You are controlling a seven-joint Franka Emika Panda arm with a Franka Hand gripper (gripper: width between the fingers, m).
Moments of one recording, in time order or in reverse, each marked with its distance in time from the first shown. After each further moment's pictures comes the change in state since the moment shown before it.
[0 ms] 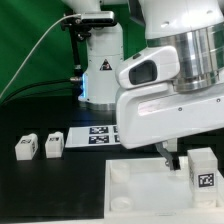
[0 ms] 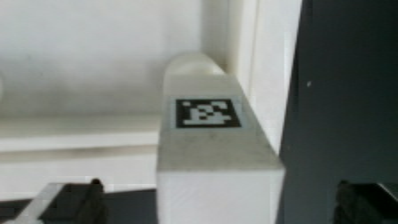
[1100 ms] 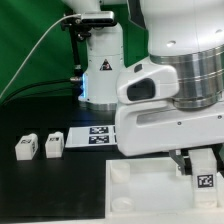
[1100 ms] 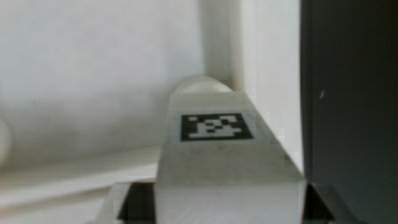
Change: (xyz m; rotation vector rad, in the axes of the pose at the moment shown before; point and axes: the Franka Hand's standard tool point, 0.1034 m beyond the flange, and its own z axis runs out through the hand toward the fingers) arm 0.001 0.002 0.012 -0.018 0.004 0.332
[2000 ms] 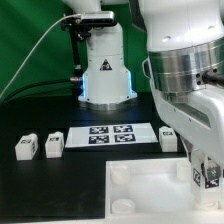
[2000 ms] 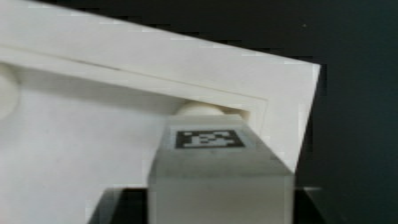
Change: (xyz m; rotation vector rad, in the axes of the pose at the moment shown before) arm -0.007 -0.002 0.002 0.057 0.047 1.074
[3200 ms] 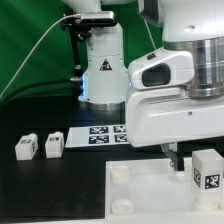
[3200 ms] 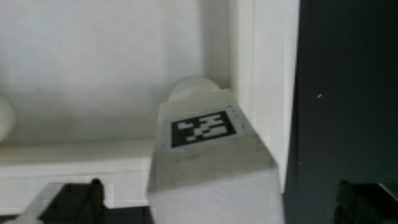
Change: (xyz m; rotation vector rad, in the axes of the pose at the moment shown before) arm -0.006 -0.006 -0.006 -0.079 0.010 -1.403
